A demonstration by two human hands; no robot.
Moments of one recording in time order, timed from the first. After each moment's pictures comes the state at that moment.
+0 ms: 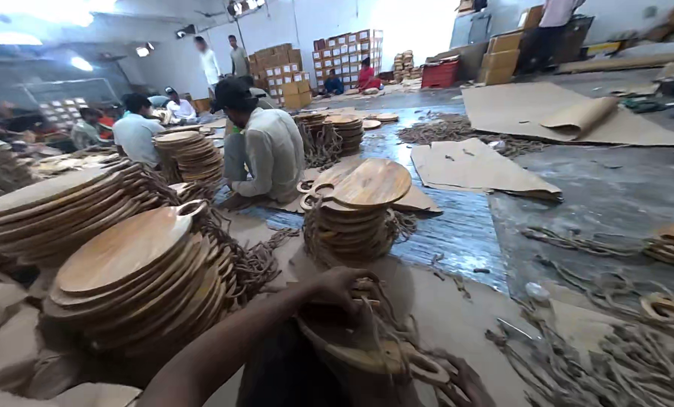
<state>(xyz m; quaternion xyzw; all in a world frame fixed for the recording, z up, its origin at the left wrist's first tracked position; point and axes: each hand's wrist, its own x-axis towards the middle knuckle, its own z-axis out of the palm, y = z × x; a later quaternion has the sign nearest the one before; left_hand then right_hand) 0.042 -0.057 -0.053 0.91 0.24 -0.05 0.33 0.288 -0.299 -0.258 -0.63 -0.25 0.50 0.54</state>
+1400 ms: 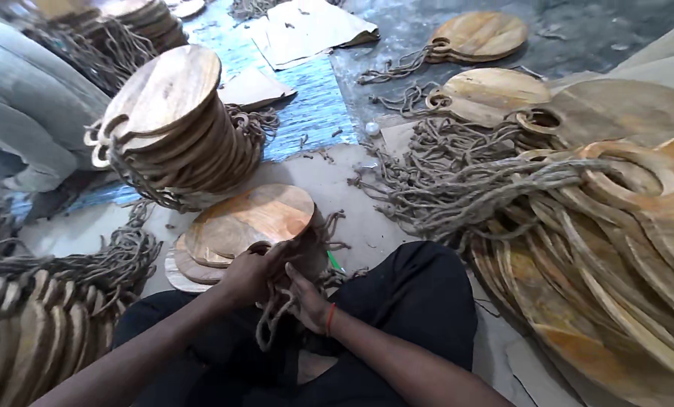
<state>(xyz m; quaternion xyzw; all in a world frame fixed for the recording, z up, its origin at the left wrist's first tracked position) 0.097 -0.174 -0.120 0.91 0.25 -0.31 0.11 0.167 -0.311 -0.210 -0.40 -0.08 0.71 0.58</state>
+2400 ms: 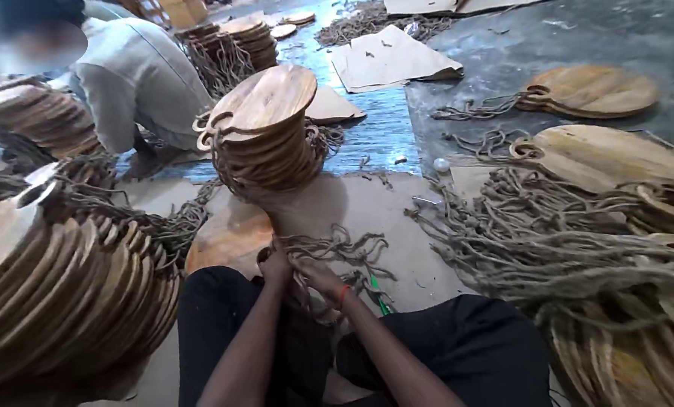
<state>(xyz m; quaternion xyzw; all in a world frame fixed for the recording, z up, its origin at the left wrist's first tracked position) 0.064 -0.134 -0.210 0.70 0.67 -0.16 0.19 0.170 -0.224 -0.209 -0.53 -0.34 0.65 0.42</state>
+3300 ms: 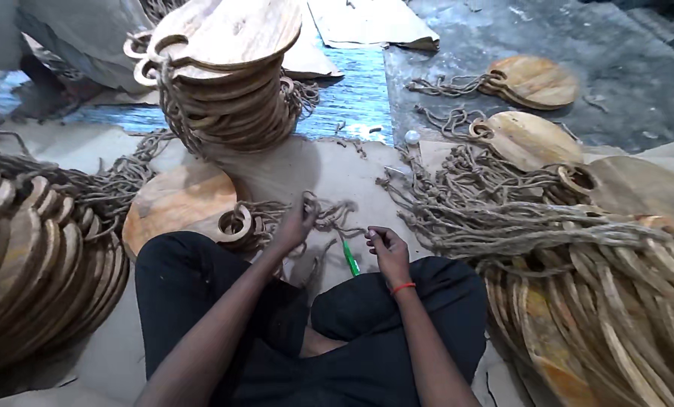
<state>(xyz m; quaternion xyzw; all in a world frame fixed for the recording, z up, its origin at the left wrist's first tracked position) 0.115 -0.168 -0.174 0.78 0.42 0.04 0.47 0.279 -0.340 -0.232 -0.77 -0.23 0.30 0.51</state>
